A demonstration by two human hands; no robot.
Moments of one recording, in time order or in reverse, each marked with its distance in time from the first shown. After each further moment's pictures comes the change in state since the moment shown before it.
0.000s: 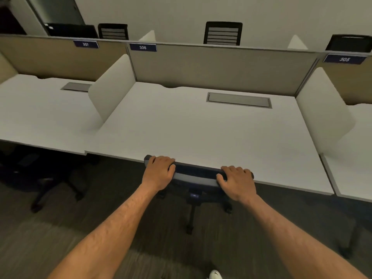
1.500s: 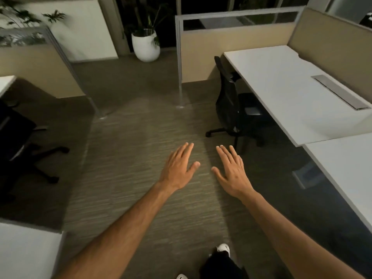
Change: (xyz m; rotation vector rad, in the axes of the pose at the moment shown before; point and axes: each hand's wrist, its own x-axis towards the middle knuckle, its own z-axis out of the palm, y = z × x) left_hand -0.587 -0.316 -0.157 -0.131 0.434 -1.016; right_hand -0.198 -0.681 0.074 0.365 -0.333 -1.310
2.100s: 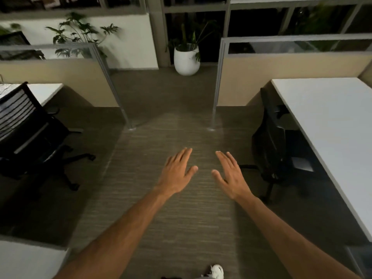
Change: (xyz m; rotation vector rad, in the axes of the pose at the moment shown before) left_hand 0.238 -0.143 -0.082 0.134 0.106 -0.211; right_hand 0.342 0.008 0.019 0.137 -0.107 -0.182
